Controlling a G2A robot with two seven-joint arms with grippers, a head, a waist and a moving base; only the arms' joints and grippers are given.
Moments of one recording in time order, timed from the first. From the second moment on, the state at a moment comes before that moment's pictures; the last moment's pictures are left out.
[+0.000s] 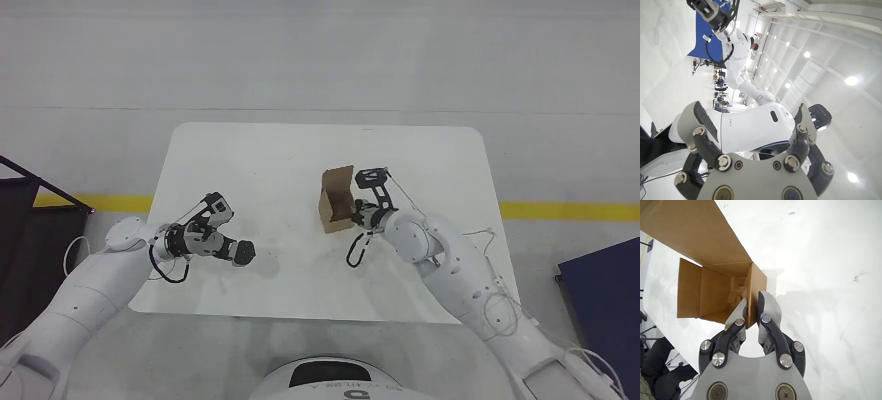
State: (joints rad) left arm 1.09 -0.77 -0.82 -1.13 -1.24 -0.19 -1.54; right arm -1.14 -1.21 0.89 -1.45 -0.74 0.16 0.65
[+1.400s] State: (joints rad) left arm 1.09 -0.77 -0.82 -1.13 -1.24 -0.19 -1.54; right arm -1.54 -1.17 1.26 -1.75 -0.35 -0.17 0.44
